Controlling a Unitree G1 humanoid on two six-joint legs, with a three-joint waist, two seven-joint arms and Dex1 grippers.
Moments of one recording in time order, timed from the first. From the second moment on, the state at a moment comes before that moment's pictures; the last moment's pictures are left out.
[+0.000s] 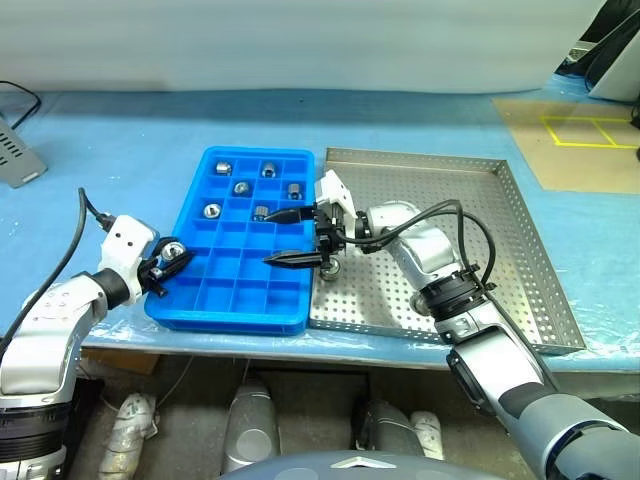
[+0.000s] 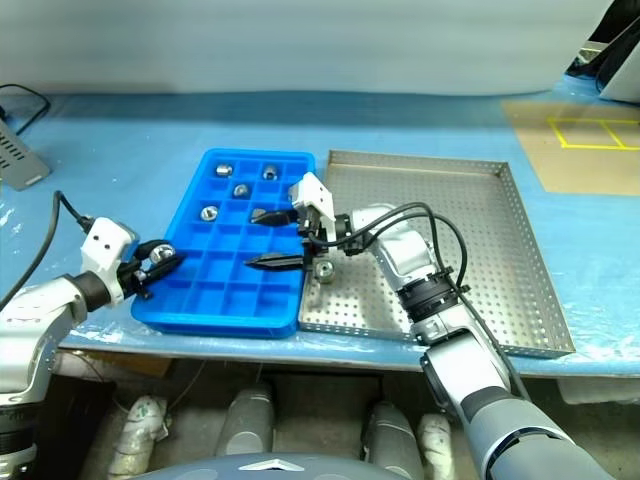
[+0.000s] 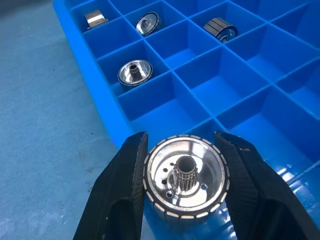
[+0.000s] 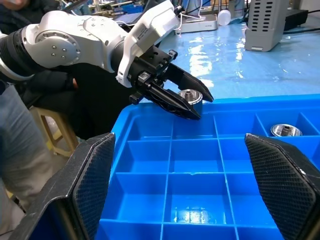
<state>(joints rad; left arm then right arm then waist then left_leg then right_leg) -0.04 0.66 0.28 -0.25 -0.26 0.50 -0.72 -0.78 -0.23 0.30 0.30 0.33 0.32 1.22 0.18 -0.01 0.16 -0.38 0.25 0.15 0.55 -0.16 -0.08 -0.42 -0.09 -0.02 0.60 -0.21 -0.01</state>
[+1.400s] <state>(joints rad) -1.01 0.16 -0.31 0.76 -0.10 -0.02 -1.11 -0.27 -0.56 -0.11 -0.30 0.41 0.59 0.81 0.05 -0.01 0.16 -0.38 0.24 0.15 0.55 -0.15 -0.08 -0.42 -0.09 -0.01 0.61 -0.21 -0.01</state>
